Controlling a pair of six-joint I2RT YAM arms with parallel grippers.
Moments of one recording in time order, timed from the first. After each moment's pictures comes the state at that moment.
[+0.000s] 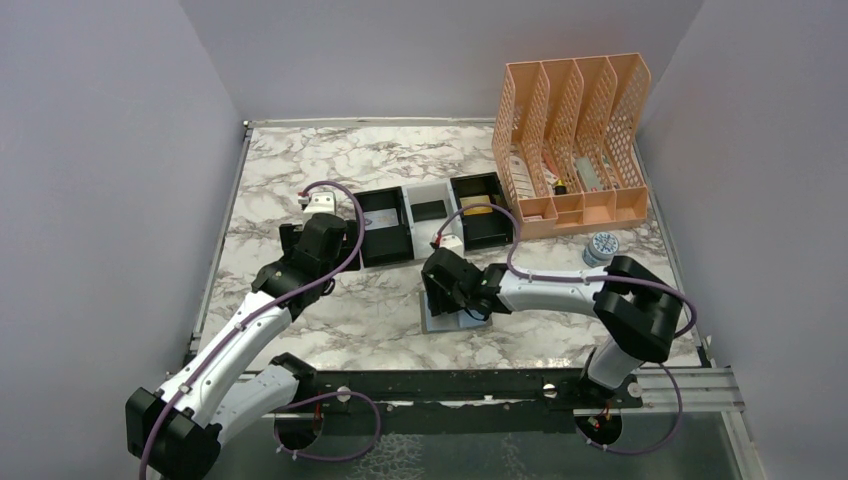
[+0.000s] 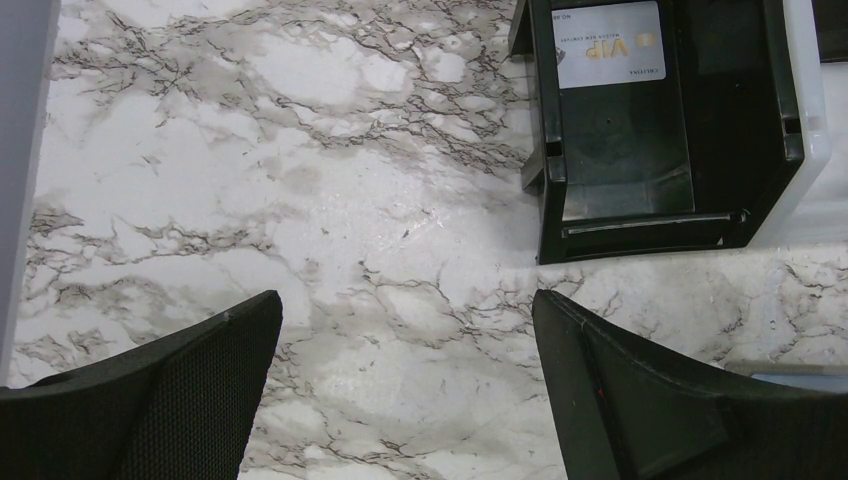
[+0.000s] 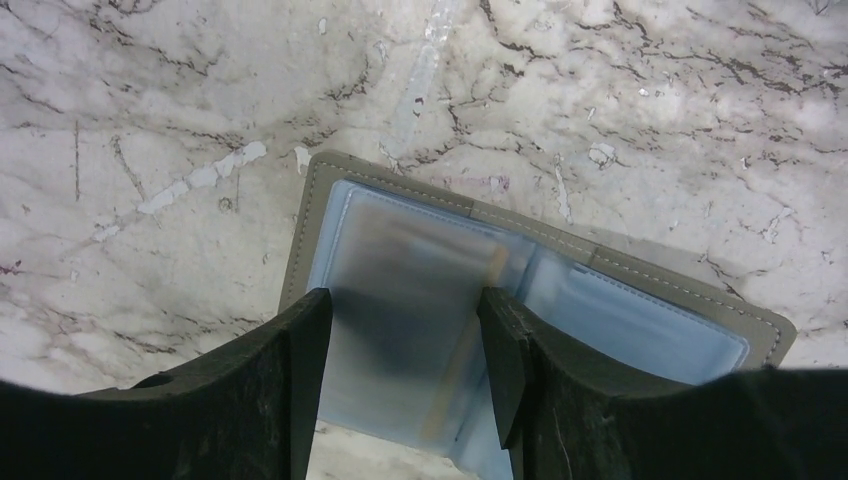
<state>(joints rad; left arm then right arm) -0.50 0.91 0.76 -0.60 -0.50 -0.36 1.05 1.64 0.89 -0.23 0.25 0.65</state>
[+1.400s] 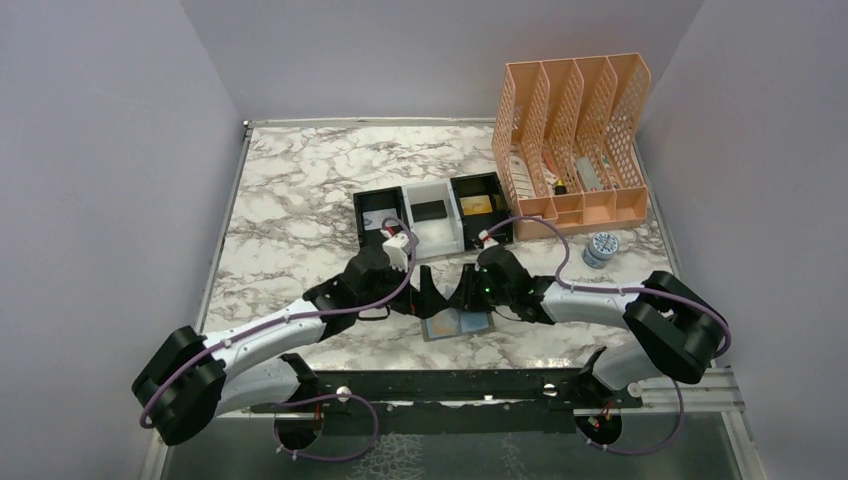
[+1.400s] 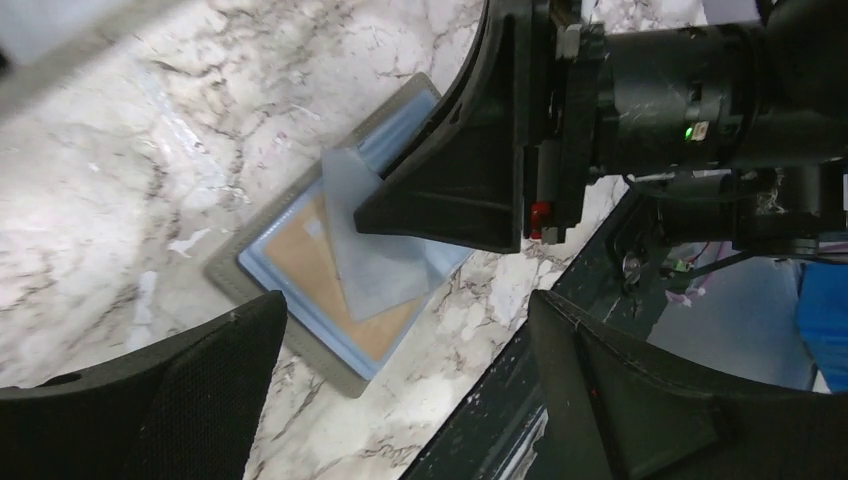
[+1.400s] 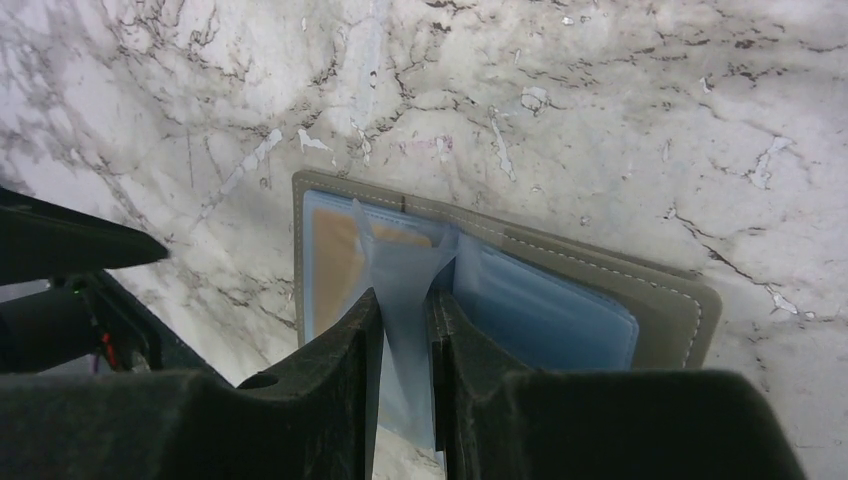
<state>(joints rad) -0.78 1.05 0.49 0.04 0.25 -0.61 0.85 1.45 0.55 0.14 -0.06 0.78</state>
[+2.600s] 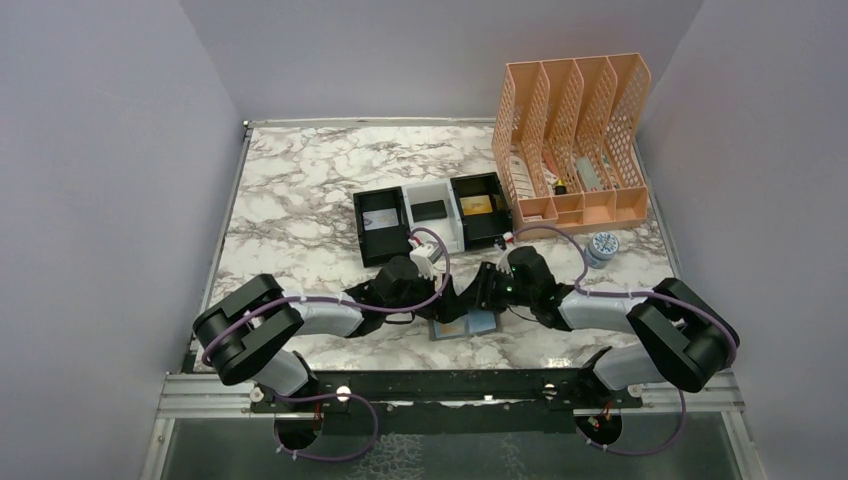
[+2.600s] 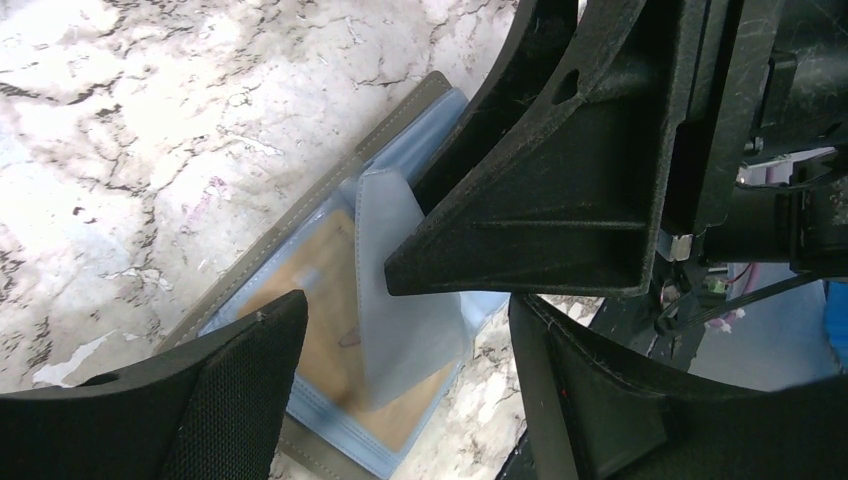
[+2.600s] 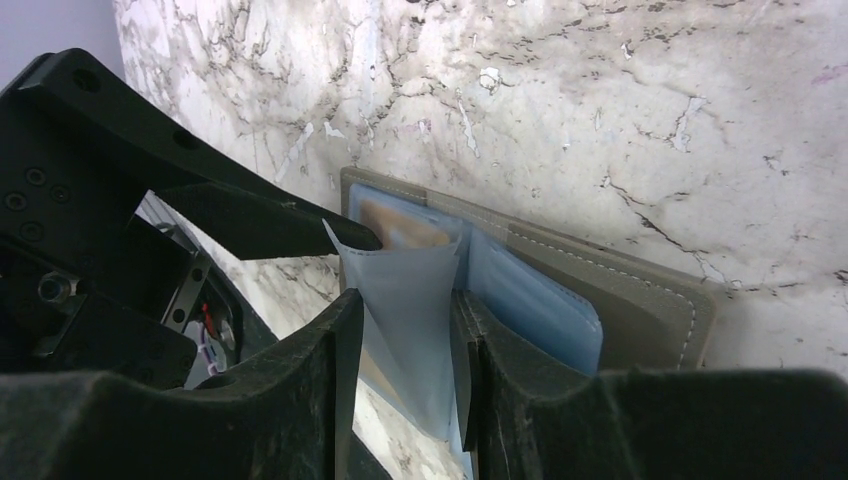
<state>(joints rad) -0.91 1.47 0.45 0.50 0.21 -0.67 0.67 1.40 0.36 0.41 -0.34 0.86</state>
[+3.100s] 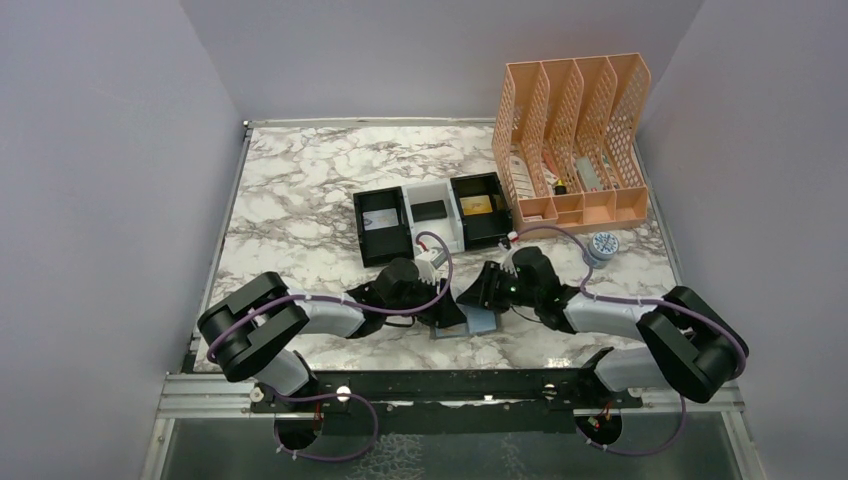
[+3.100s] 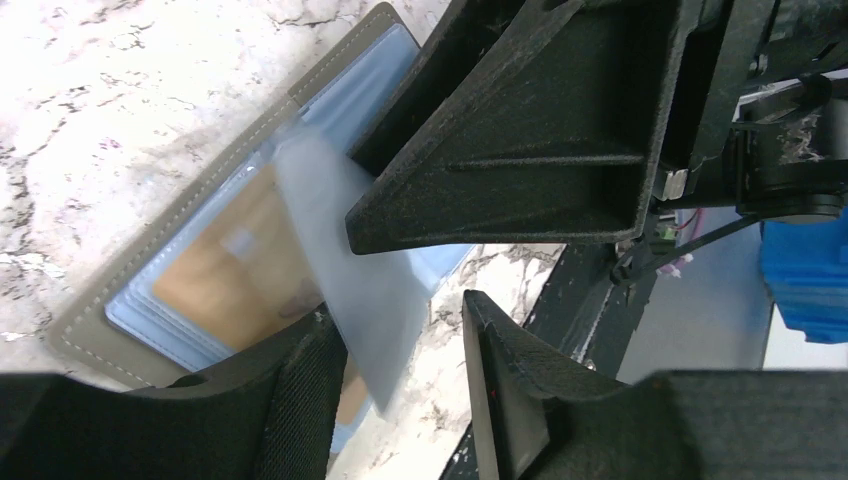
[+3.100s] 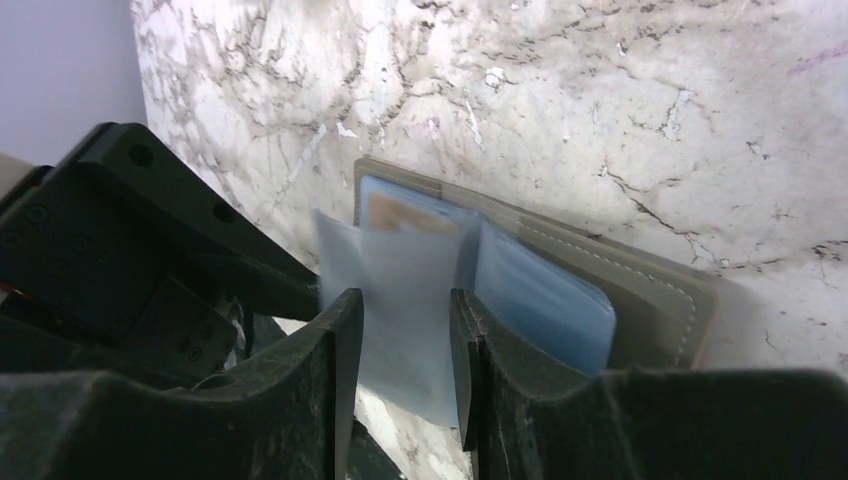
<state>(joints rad) -0.91 1.50 0.44 0.55 0.34 -0.70 0.65 1.35 0.34 0.39 -0.33 0.88</state>
